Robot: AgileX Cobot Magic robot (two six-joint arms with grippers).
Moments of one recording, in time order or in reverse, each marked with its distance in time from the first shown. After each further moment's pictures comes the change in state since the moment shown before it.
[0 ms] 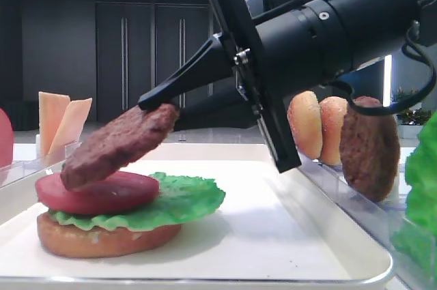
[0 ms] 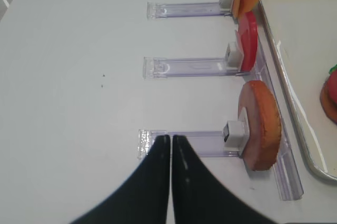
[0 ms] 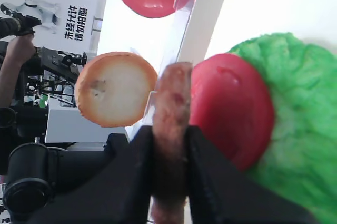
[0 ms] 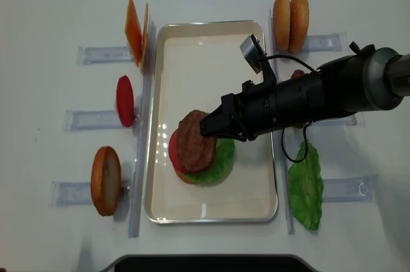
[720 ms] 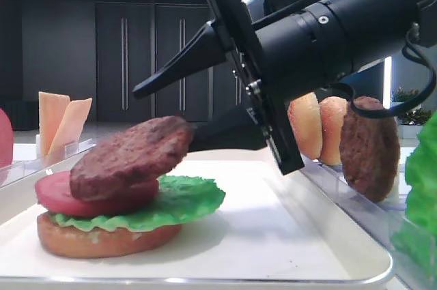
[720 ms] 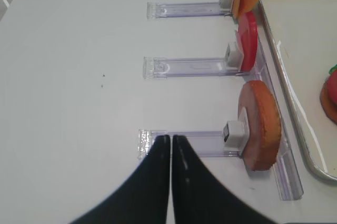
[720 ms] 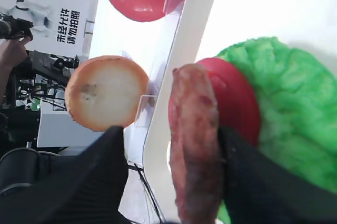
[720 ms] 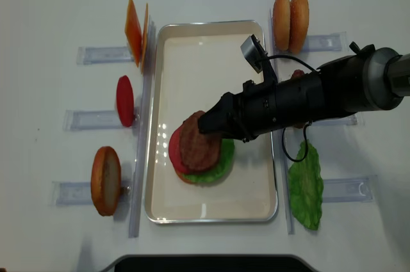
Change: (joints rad) left arm 0.000 0.000 0.000 0.000 0.000 0.000; right arm 0.000 0.000 0.000 0.000 -0.028 -0.002
